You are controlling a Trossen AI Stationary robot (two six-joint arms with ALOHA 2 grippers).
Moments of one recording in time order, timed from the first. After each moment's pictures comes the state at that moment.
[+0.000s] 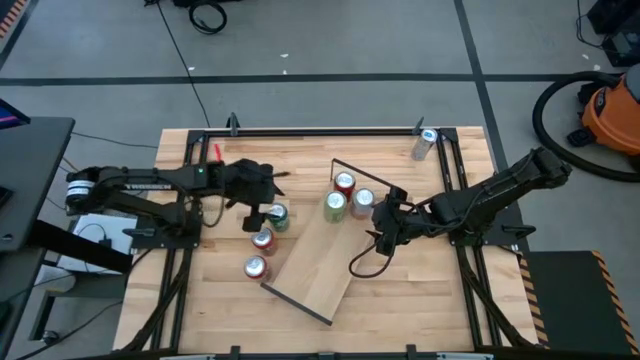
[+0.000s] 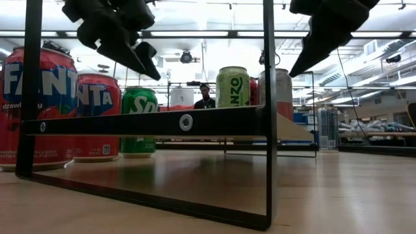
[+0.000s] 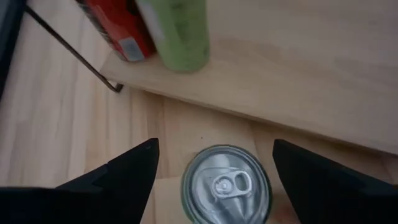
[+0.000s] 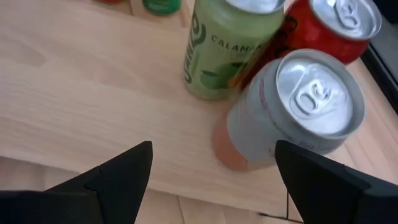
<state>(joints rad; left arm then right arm) 0.15 1.13 0.80 -0.43 0.12 0.31 0.34 1.28 0.90 -0.61 0.53 0.43</state>
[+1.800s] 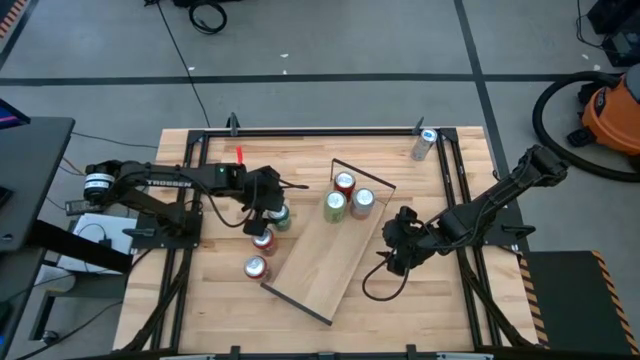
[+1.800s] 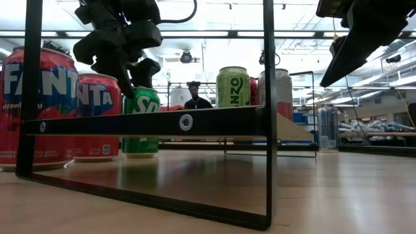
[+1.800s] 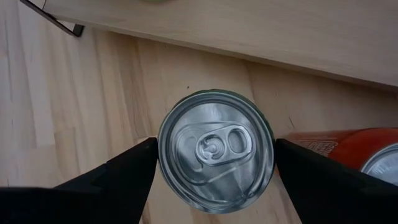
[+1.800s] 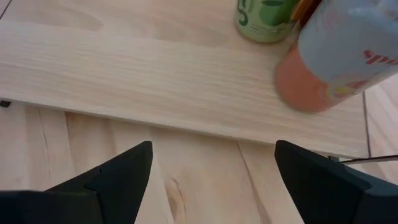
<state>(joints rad) 0.14 1.32 0.89 -0.64 0.09 0.38 0.52 1.27 0.82 -0.62 0.49 0.73</state>
